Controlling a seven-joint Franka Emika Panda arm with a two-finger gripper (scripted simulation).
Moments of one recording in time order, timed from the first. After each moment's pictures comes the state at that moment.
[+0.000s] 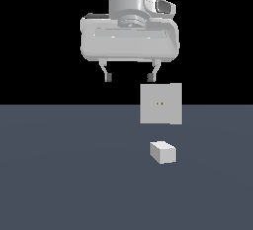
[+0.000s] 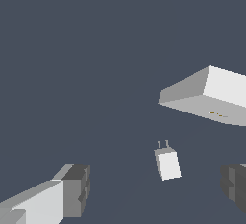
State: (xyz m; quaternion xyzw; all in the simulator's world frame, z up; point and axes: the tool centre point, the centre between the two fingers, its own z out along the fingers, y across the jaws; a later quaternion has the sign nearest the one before) arm -0.025 -0.008 0.157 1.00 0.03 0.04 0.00
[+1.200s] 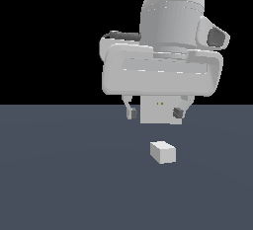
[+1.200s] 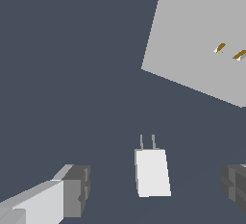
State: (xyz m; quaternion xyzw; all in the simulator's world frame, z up) arm -0.064 -0.056 0.082 0.98 0.10 0.16 -0.02
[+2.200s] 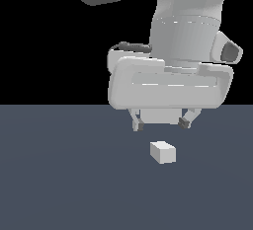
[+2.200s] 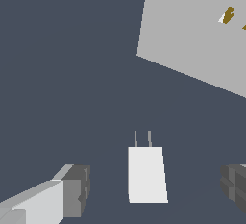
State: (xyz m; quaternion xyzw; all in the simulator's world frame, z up) arm -0.067 -0.066 0.062 0.98 0.11 0.18 -0.02
